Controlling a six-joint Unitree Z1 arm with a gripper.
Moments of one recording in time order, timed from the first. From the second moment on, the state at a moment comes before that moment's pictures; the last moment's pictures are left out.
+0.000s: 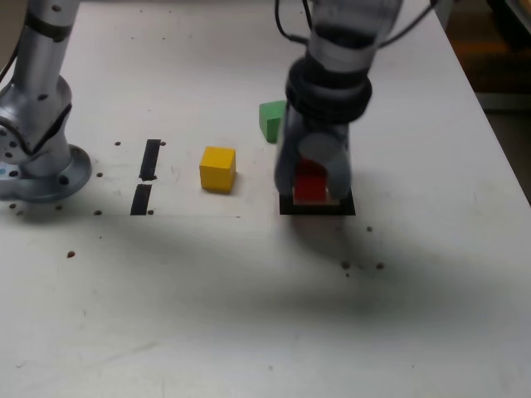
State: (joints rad) arm -0.19 2.07 -1.56 1.22 0.06 -0.10
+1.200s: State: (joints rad) arm -0.13 2.11 -1.56 1.20 0.07 -0.07
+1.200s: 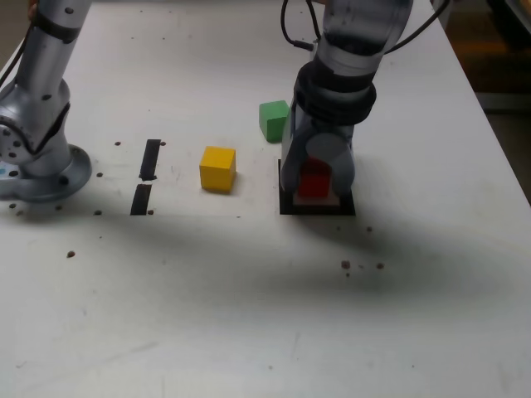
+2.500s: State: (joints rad) arm -0.14 1.71 -1.03 1.11 0.10 0.02
